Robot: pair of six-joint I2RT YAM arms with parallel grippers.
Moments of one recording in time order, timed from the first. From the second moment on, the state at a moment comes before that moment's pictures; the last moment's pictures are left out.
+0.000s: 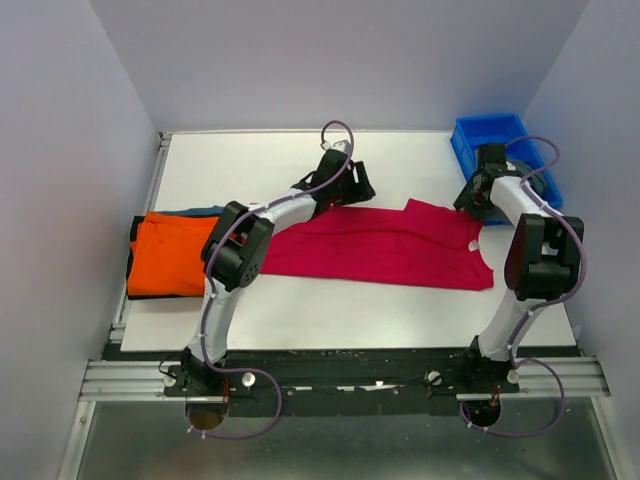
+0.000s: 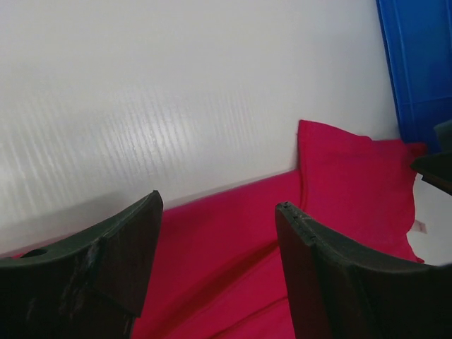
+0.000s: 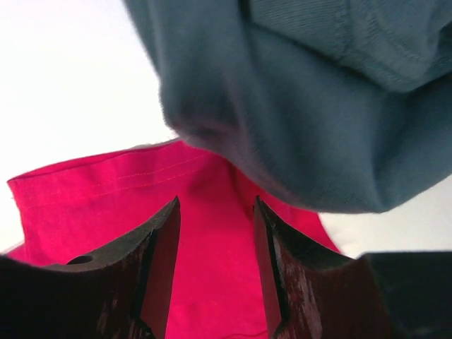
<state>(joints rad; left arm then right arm) -0.59 2.18 1.60 0.04 0.09 -0.68 -0.08 1.86 1.35 -0.56 0.19 0.48</state>
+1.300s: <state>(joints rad) -0.63 2.25 1.64 0.03 0.15 -0.70 -0.09 1.85 1.36 -0.57 0.08 0.42</state>
